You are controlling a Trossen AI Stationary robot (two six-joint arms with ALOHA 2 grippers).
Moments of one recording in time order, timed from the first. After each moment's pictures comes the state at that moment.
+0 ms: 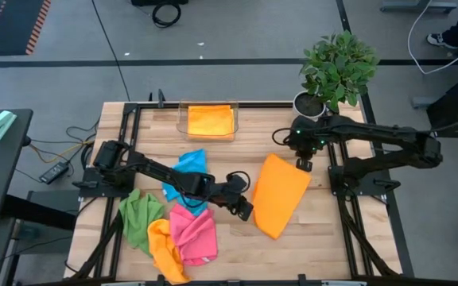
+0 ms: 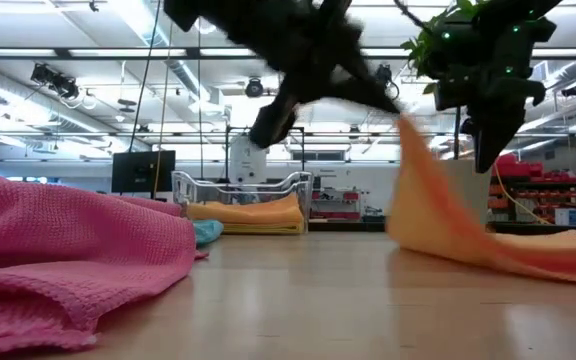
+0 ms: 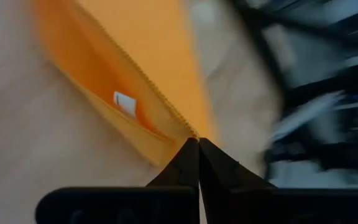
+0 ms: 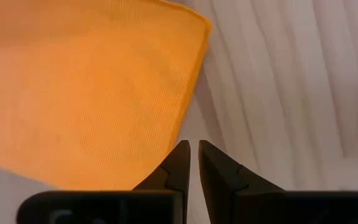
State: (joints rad) left arm -0.25 1.92 1.28 0.01 -0.10 -1.09; right arm -0.40 1.11 0.79 -0.96 -0.06 -0.08
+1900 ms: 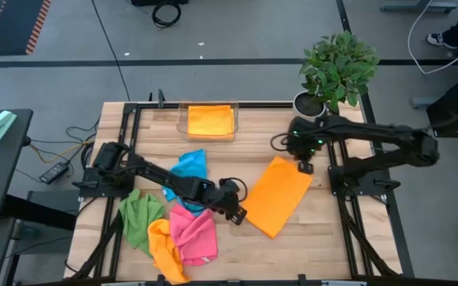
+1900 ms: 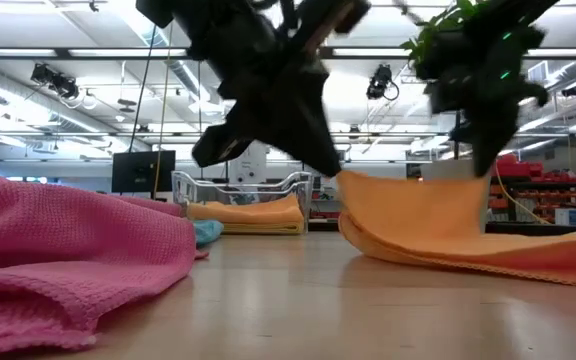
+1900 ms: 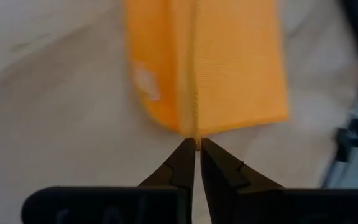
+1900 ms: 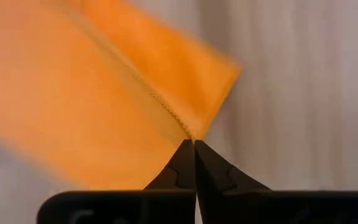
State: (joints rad) left arm -0.28 1.92 1.28 -0.21 -0.13 -1.13; right arm -0.40 1.14 0.79 -0.96 -0.16 -0.22
